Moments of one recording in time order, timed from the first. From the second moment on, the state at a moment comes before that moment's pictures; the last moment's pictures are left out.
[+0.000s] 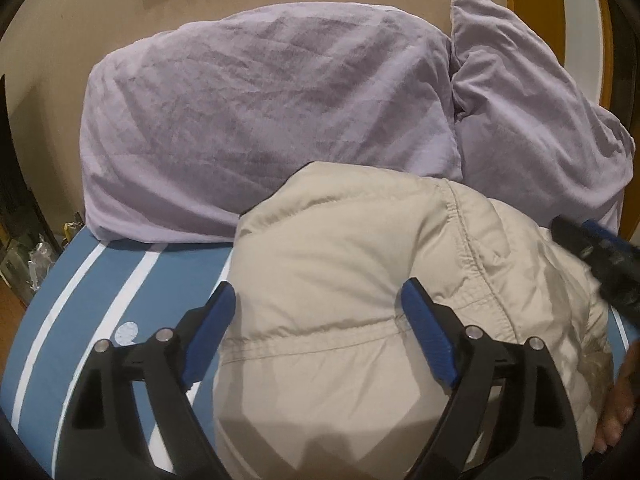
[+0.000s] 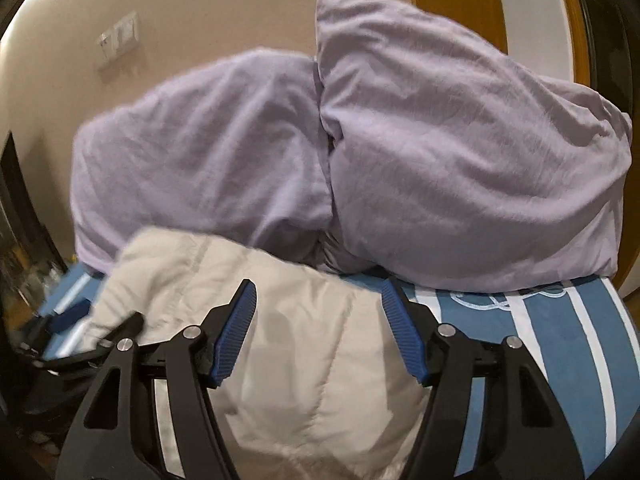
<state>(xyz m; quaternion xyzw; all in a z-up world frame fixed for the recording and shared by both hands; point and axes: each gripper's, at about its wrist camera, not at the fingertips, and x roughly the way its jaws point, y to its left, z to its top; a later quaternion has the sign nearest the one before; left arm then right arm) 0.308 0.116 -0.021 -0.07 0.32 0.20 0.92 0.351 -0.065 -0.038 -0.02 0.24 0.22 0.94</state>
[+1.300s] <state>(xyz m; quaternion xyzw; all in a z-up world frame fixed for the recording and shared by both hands) 0.319 0.116 -0.047 -0.09 0.30 0.19 0.93 0.377 -0.062 -0.100 0.00 0.28 0.22 0.93</state>
